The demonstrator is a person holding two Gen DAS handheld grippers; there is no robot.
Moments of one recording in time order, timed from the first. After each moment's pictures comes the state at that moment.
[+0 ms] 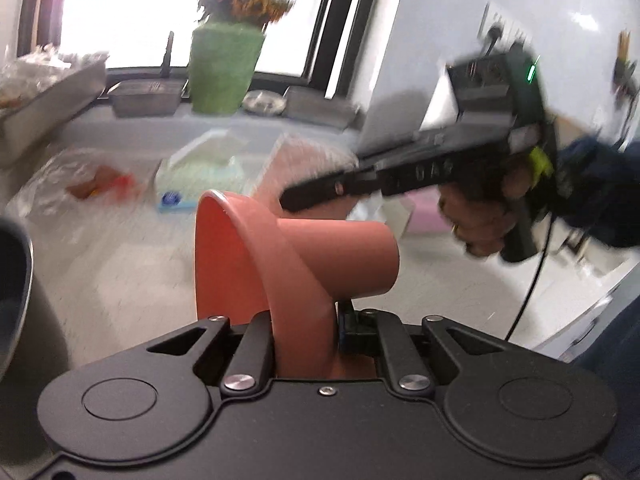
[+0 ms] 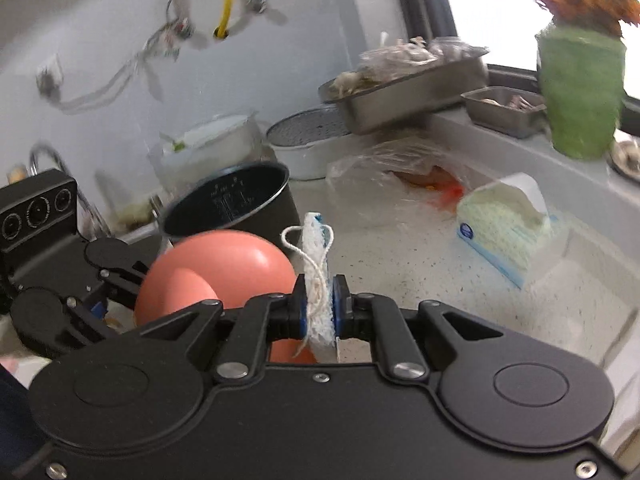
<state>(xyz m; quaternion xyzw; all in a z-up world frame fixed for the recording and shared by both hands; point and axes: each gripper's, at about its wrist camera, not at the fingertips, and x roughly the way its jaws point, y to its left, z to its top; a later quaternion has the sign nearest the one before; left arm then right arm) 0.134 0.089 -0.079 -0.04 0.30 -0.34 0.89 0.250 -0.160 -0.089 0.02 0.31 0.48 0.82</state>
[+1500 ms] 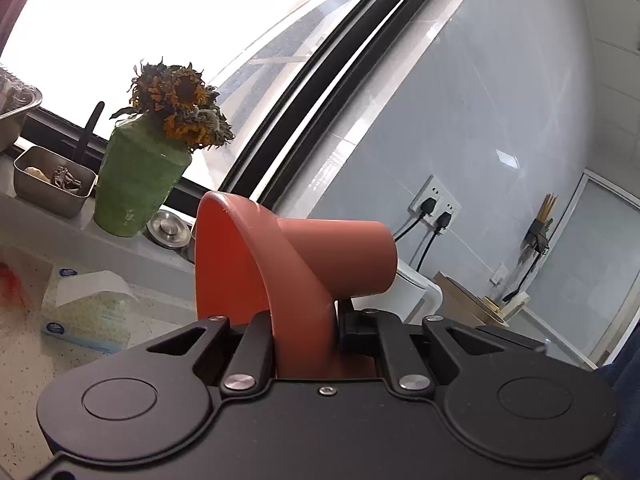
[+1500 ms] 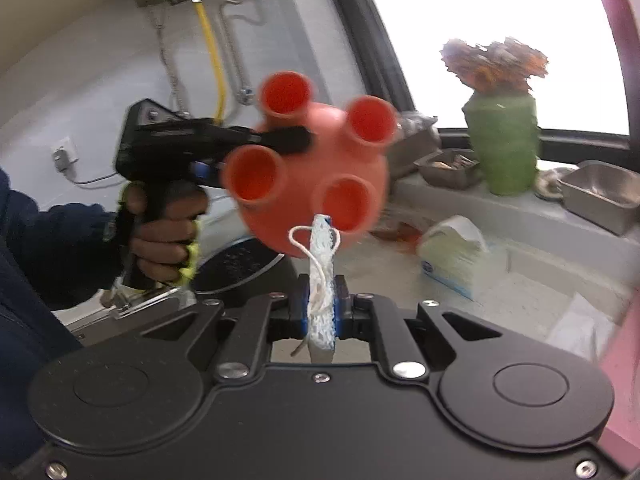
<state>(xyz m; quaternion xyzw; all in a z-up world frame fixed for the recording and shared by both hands) 0.231 0.075 -0.002 -0.22 0.22 -0.44 0.84 0.176 -0.230 -0.038 0.06 0.23 0.46 0.86</state>
